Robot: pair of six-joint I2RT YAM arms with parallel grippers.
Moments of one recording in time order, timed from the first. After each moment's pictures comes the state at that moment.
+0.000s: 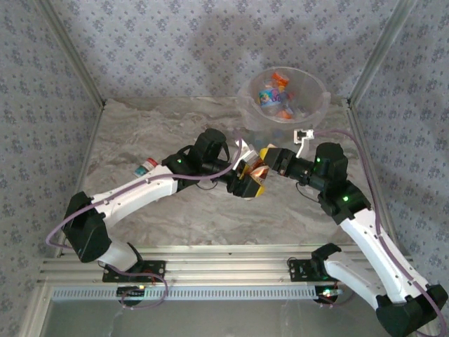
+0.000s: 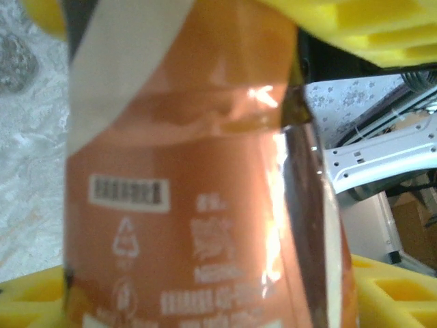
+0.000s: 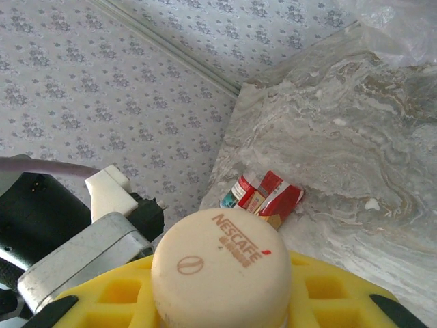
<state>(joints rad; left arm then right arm) -0.89 1.49 1.24 -0.27 0.77 -0.26 0.43 0.83 0.89 -0.28 -0.43 0.83</state>
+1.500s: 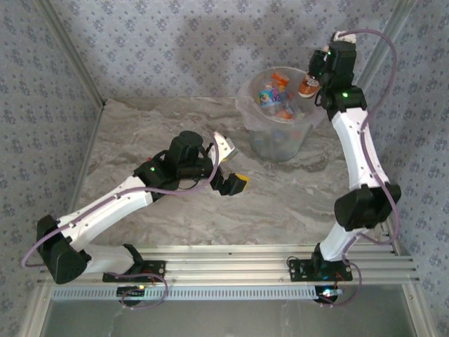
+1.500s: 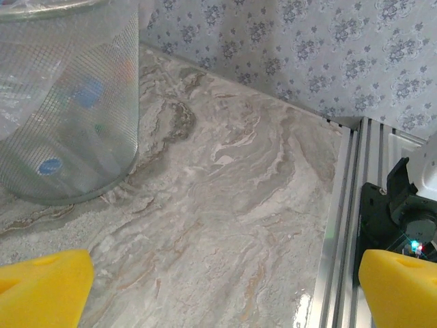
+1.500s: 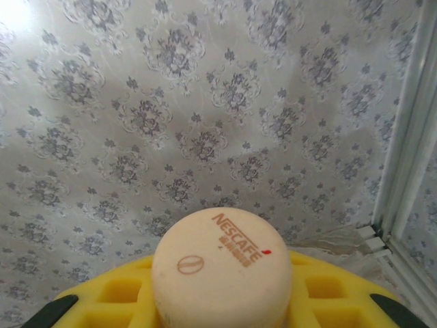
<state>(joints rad) -0.86 1.27 1.17 -0.34 0.37 -0.02 0.10 1.73 1.94 -0.42 0.24 0.26</state>
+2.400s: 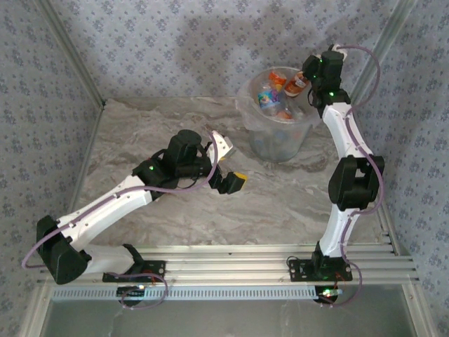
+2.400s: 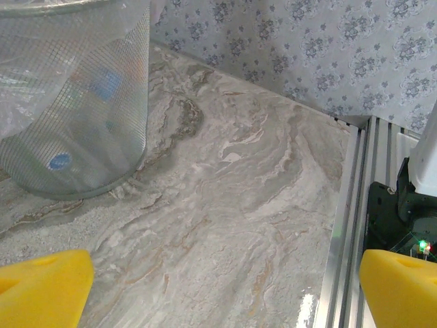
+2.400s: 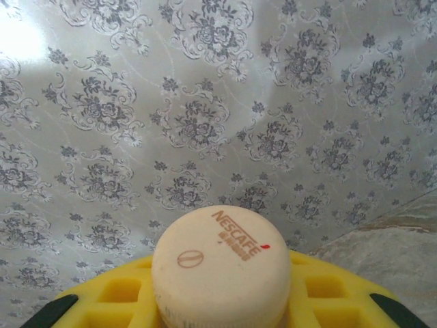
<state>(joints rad) -0.84 1.27 1.17 -0.35 0.37 -0.01 0.04 1.92 1.84 -0.13 0.12 0.54</state>
